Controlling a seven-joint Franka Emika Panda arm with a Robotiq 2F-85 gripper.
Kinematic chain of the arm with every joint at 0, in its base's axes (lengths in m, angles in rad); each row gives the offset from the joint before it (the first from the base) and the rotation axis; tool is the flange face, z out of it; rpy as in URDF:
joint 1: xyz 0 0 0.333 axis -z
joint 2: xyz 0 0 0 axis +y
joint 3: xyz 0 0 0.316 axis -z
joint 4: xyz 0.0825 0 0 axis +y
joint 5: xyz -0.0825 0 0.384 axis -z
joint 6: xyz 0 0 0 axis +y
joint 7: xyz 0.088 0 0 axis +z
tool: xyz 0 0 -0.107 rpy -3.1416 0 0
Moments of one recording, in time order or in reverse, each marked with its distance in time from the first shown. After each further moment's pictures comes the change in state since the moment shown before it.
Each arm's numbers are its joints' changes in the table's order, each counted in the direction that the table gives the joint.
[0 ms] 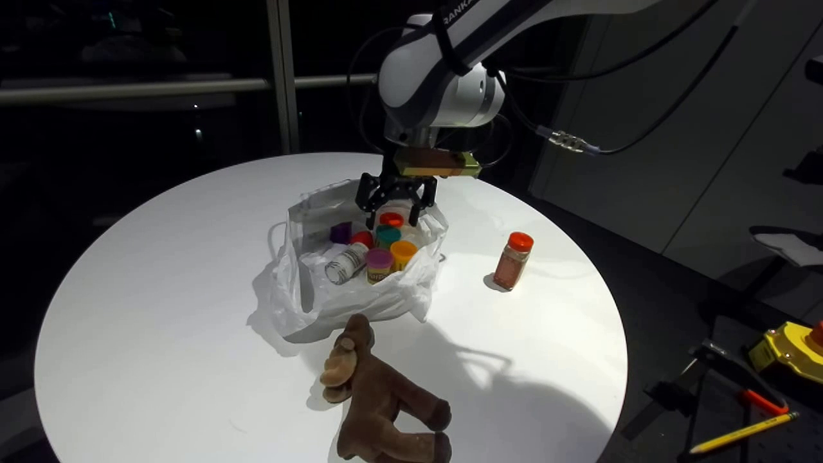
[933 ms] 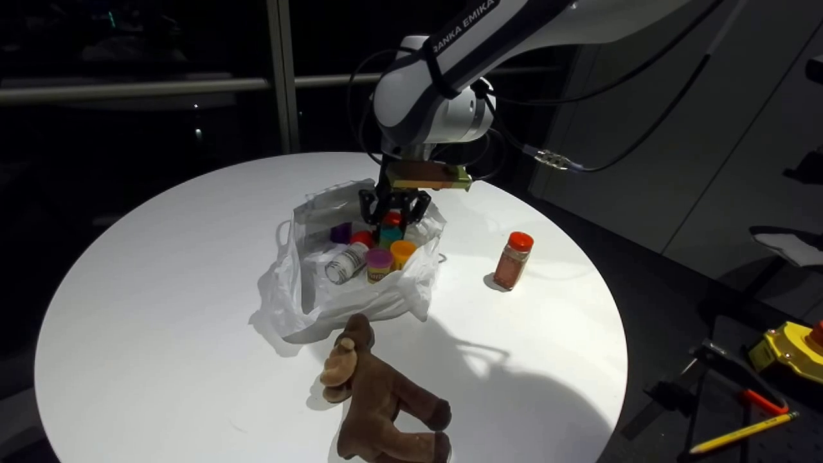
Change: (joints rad) arm 0.001 0.083 0.004 -0.082 -0.002 0.000 -0.067
